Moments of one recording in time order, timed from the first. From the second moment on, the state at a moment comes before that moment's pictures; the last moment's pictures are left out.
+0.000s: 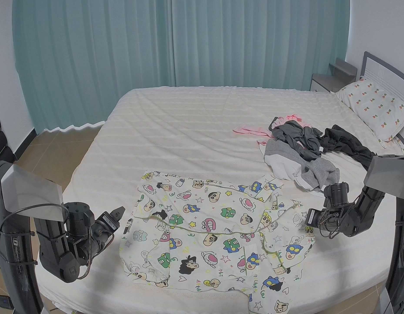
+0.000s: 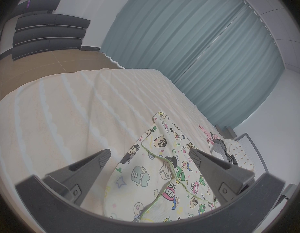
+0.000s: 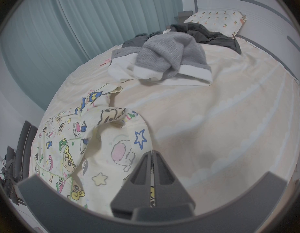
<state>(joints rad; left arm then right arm) -0.18 2.28 -0.27 -1.55 0.14 -0.83 0.07 2.34 -0.73 -0.82 -0.10 0.41</state>
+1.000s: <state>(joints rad) -0.25 2.28 -0.20 -1.55 0.13 -0.83 -0.04 2.32 -0.73 -0.83 -0.15 0.36</state>
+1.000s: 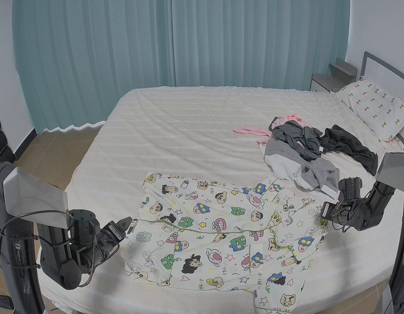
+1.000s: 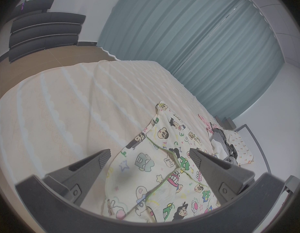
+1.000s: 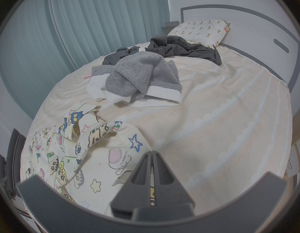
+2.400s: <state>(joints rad) -0.62 2.40 -0.16 -1.55 0.14 -0.93 0.24 2.19 -0.30 -1.41 -0.13 0.76</state>
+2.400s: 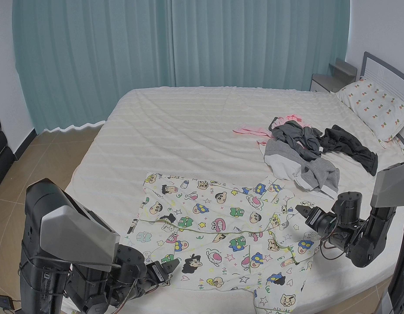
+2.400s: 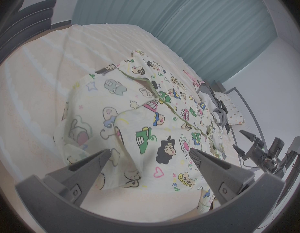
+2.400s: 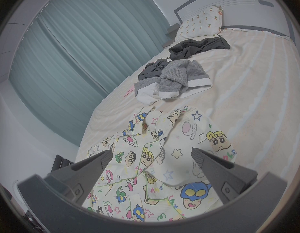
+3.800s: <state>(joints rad) -0.59 2.46 -0.30 -1.50 0.37 -0.89 0.25 2.20 -0.27 -1.48 -0.13 0.76</state>
